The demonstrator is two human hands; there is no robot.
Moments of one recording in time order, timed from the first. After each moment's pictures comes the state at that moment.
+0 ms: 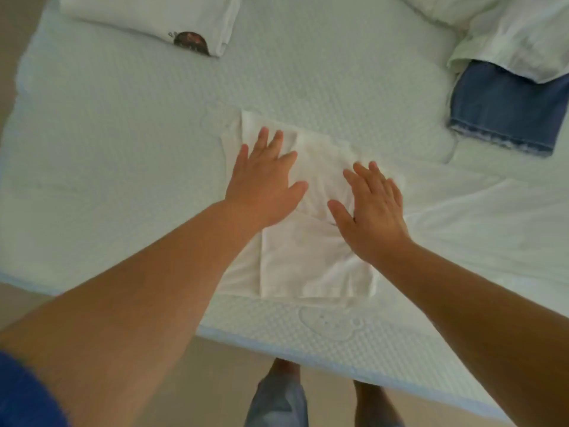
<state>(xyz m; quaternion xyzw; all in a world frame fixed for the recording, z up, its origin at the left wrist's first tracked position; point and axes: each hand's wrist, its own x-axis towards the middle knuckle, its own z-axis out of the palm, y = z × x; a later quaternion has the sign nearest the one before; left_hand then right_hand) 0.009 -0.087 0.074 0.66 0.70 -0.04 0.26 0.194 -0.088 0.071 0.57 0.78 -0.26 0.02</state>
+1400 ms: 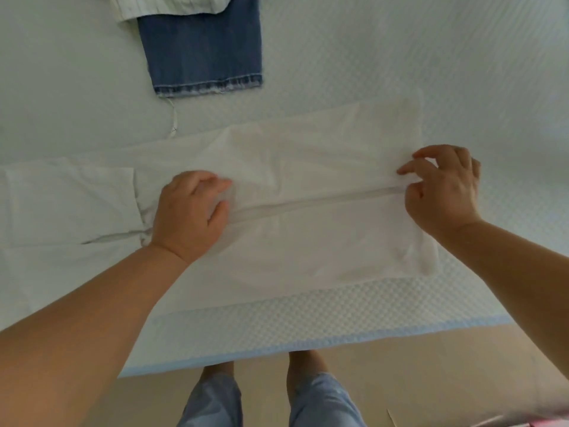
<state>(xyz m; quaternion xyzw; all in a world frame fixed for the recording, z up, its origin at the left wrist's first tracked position) 0.317 -0.085 0.062 0.78 0.59 0.06 0.21 0.659 -0.108 0.066 0.73 0.66 -0.13 -0.07</state>
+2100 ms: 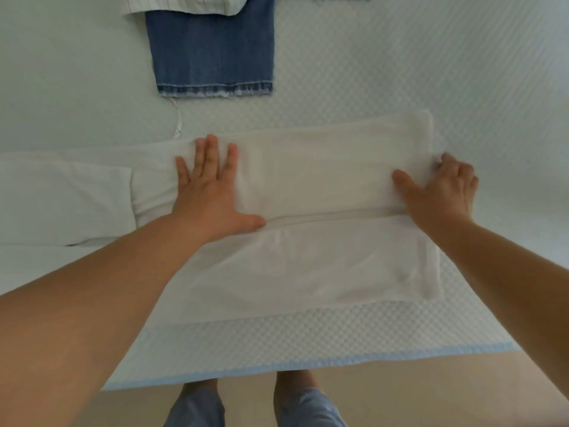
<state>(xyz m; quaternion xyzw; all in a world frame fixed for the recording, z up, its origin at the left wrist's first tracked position) 0.335 -0.051 0.020 0.73 0.61 -0.18 0.23 0.659 -0.074 0.040 0.86 0.46 -0.23 -0.02</state>
